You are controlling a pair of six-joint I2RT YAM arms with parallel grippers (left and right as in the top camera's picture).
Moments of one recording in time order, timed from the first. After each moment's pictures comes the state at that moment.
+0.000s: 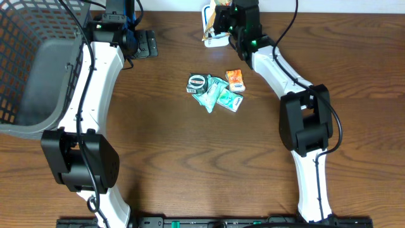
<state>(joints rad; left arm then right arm) -0.09 1.92 1.83 -0.96 -0.11 -0.23 0.33 2.39 1.96 0.07 -0.12 0.44</state>
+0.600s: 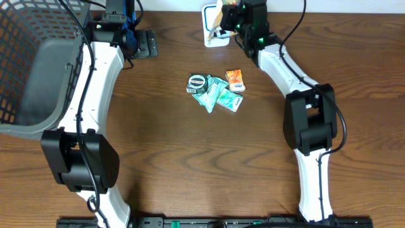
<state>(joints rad) -0.09 1.92 1.83 -0.96 -0.11 -0.23 0.28 2.38 1.96 0.02 -0.14 0.47</state>
